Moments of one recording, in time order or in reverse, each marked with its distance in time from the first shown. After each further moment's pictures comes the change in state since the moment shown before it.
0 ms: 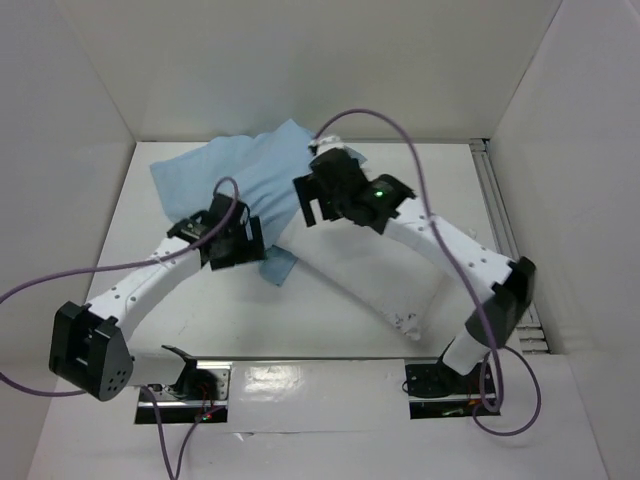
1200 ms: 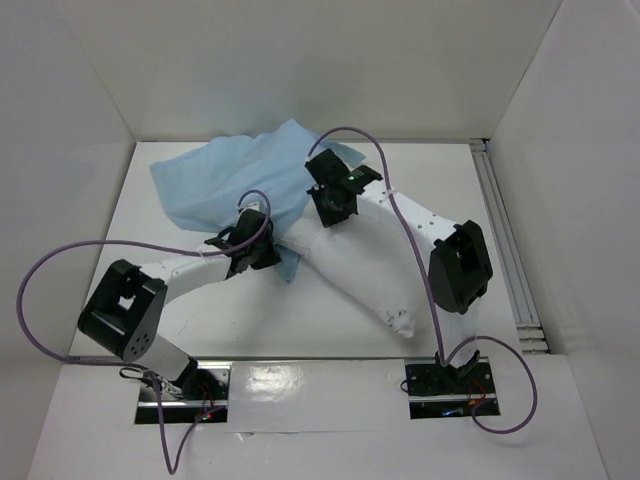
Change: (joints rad) left arm -0.089 0.254 -0.281 0.600 -0.024 -0.150; right arm -0.101 0.333 0.014 -0.003 -0.202 -0.100
